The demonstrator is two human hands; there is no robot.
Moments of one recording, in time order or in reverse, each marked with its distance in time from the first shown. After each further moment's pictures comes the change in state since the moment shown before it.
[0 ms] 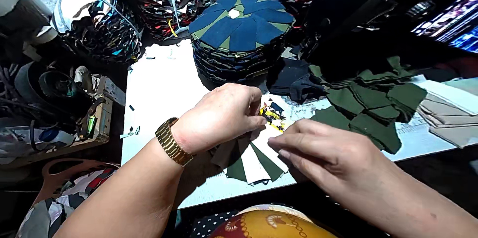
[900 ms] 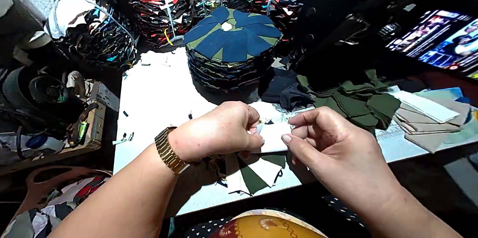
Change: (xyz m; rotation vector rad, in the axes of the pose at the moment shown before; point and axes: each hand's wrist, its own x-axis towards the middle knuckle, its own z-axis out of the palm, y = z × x) left_hand 0.001 0.010 0.002 -0.355 -0.227 -0.074; right_hand 0.005 -0.006 0.004 0.220 0.248 0.477
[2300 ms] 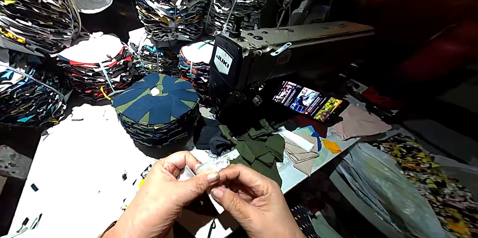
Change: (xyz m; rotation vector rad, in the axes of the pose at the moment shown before) left_hand 0.009 0.008 0.051 -0.954 0.455 0.224; right_hand -0.001 -0.008 -0.005 0.640 0.018 -0.149
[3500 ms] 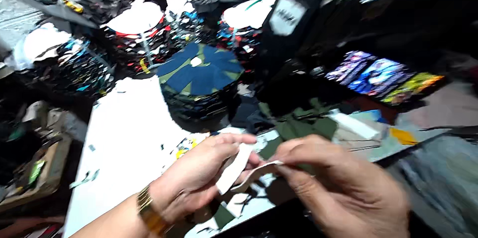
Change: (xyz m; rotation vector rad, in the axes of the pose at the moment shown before) left_hand 0.001 0.019 0.001 -0.189 -0.164 -0.462; right_hand 0.010 -0.012 -0.028 -0.401 -0.127 -0.394
